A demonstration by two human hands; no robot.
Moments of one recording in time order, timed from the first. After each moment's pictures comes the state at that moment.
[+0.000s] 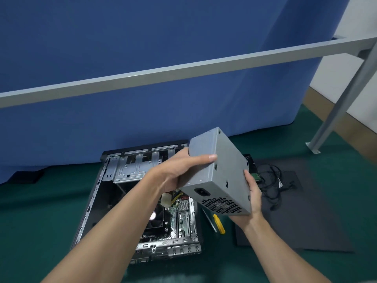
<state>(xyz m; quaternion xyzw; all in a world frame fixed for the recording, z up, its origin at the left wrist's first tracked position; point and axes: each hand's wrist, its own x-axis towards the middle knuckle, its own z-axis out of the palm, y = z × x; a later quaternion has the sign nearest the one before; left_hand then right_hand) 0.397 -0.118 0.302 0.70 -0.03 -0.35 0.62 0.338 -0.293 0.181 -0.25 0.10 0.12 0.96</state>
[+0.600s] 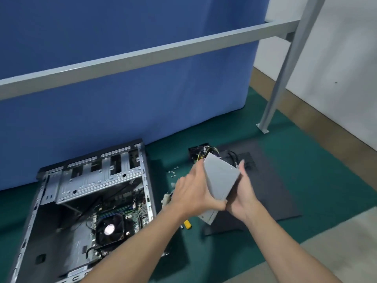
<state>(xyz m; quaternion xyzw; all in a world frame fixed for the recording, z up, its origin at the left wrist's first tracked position) 0.354 -0.245 0.222 0.93 -0.25 -0.12 0.23 0.324 -0.386 0.173 -0.32 0.29 0.08 0.90</state>
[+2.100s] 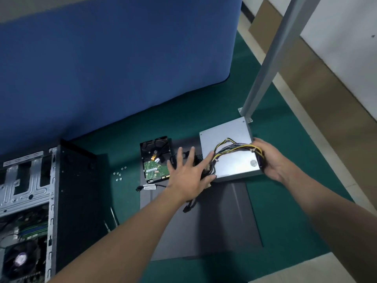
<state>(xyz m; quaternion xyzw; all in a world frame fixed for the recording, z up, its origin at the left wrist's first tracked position) 0.471 -0.447 0.103 0.93 -0.24 -0.27 0.06 0.451 -0.693 0.103 -0.56 0.35 0.15 0.73</state>
